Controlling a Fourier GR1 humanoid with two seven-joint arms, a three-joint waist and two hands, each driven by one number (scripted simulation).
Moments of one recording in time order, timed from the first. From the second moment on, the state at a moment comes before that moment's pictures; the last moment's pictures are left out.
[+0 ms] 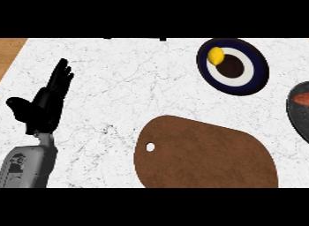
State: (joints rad) left arm -0.27 0.15 0.08 -1.48 -0.01 0.05 0.09; right arm -0.56 -0.67 -0.56 -0.40 0.62 -0.10 -0.36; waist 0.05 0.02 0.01
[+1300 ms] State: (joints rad) left arm -0.21 0.17 0.12 -1.49 -0.02 0.06 0.09; right arm -0.24 -0.85 -0.83 -0.33 0.22 0.42 -0.80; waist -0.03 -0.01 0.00
